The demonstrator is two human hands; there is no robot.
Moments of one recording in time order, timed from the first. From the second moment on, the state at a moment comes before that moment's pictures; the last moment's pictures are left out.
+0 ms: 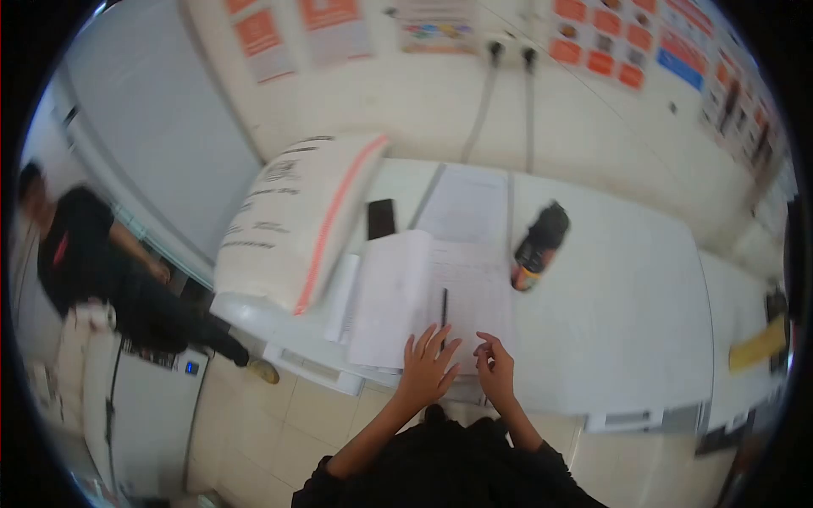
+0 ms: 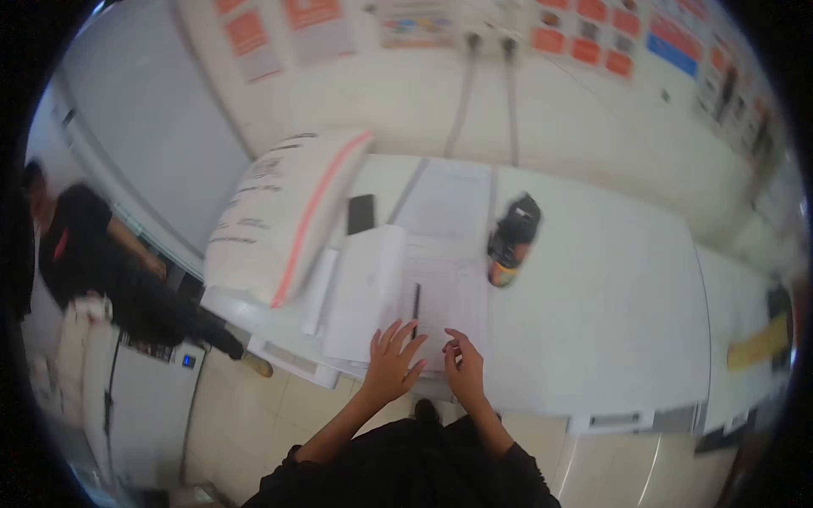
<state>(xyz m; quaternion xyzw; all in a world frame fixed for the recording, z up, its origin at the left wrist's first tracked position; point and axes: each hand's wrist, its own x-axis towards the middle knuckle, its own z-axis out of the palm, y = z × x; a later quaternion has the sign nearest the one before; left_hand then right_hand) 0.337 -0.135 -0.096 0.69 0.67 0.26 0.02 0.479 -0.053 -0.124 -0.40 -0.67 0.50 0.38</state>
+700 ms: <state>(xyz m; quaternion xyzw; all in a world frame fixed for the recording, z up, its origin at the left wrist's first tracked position) 0.342 -0.063 -0.126 0.54 0.79 0.29 -0.02 0.729 -0.145 -0.141 -0.61 -0.61 0.27 0.42</state>
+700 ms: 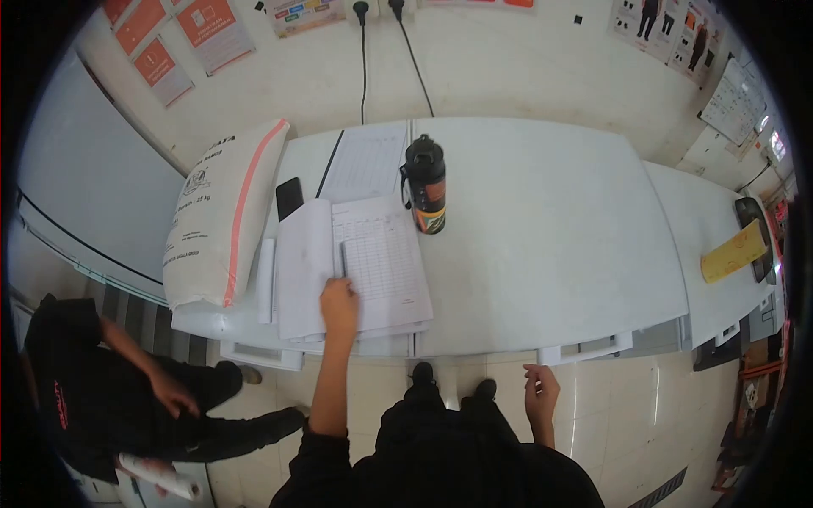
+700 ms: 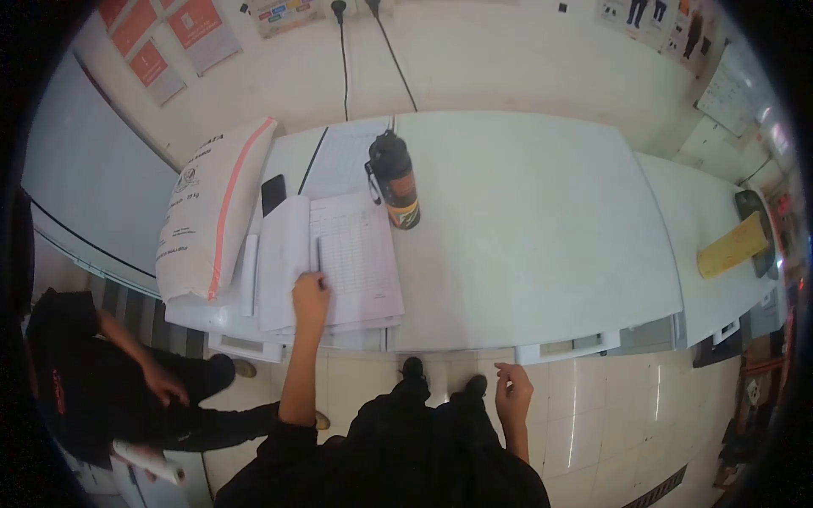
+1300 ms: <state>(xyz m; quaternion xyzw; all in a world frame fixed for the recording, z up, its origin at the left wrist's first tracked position) 0.298 -0.066 -0.104 0.47 0.86 0.15 -0.17 0.688 -0.115 -0.134 -0.47 -0.78 0.32 0.26</state>
